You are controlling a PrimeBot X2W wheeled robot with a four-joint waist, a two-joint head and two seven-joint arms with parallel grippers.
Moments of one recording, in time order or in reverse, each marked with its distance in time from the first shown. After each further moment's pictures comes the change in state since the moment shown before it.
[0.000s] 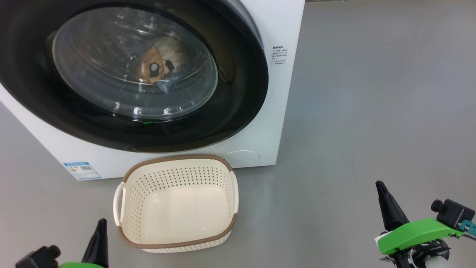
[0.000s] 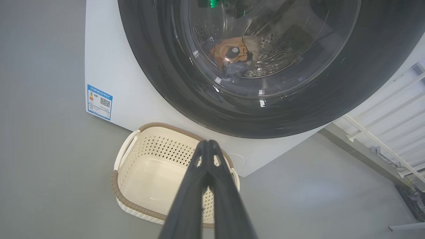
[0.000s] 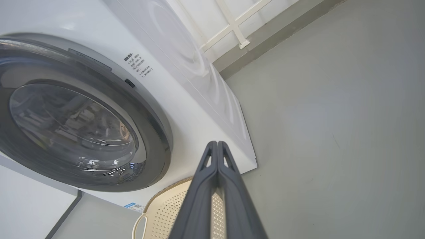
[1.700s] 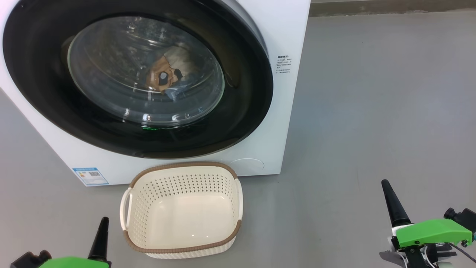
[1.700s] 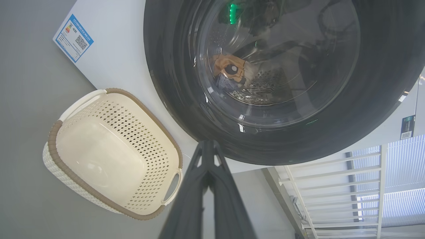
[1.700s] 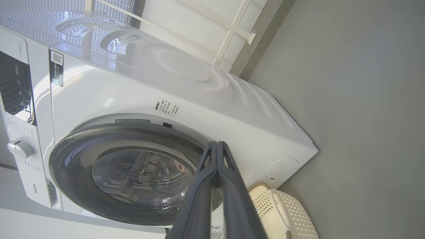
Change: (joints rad) left arm -0.023 -0.052 0.071 -0.002 -0.459 0.001 0.142; right arm 0.028 0.063 -0.095 -0.071 0.431 0.000 0.148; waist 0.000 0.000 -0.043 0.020
